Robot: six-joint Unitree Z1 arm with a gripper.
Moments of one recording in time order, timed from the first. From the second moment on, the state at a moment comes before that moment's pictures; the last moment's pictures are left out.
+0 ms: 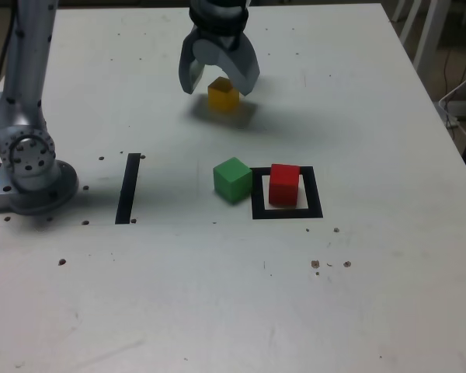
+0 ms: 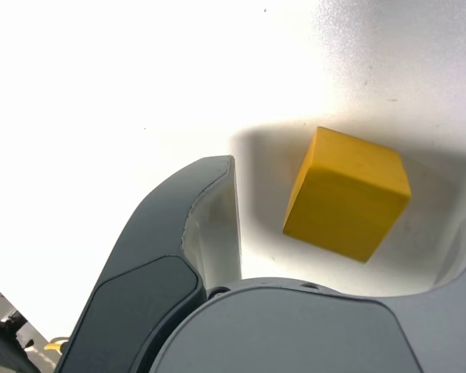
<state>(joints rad) 0.57 2.02 -1.40 1.12 0.25 0.82</state>
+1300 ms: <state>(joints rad) 0.50 2.07 -1.40 1.08 0.31 0.68</state>
